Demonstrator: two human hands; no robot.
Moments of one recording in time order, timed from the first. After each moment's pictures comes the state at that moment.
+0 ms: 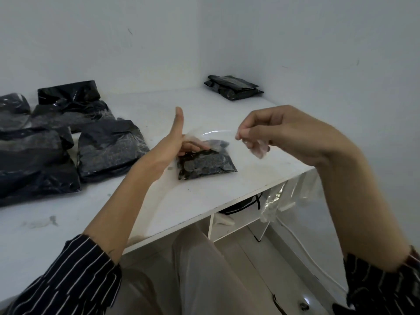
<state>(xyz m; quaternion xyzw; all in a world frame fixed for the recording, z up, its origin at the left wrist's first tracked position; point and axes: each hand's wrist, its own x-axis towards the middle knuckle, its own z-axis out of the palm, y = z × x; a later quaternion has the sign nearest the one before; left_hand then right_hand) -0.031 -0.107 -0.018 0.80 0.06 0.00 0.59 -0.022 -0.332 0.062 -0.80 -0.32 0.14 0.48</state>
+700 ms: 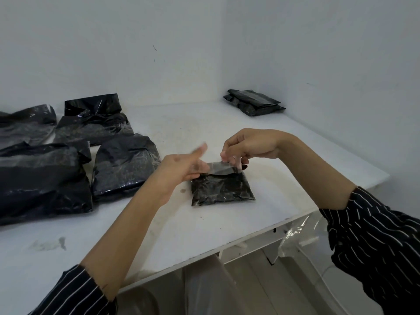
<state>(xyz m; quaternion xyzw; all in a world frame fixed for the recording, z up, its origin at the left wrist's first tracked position) -0.025 -0.088 -0.029 0.73 0.11 0.05 0.67 0.106 -0.250 0.030 -0.82 -0.36 0.33 0.31</state>
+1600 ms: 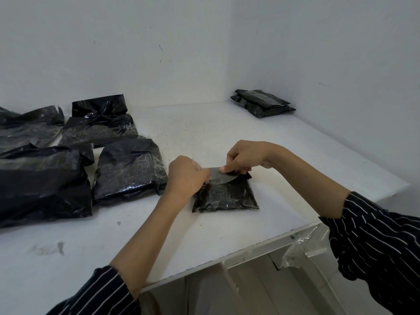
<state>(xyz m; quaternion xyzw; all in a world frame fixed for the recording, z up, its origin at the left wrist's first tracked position) -0.001 -0.109 -0.032 0.84 0.25 0.16 0.45 0.123 -0.233 0.005 -0.88 -0.32 0.28 0.21</state>
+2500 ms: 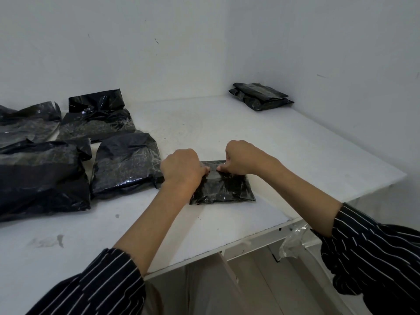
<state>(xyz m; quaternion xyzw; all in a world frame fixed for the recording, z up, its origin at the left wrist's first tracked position) 0.002 -0.121 -0.020 0.96 0.26 0.08 0.08 0.093 -0.225 -0.012 -0.94 -0.34 0.06 0.06</state>
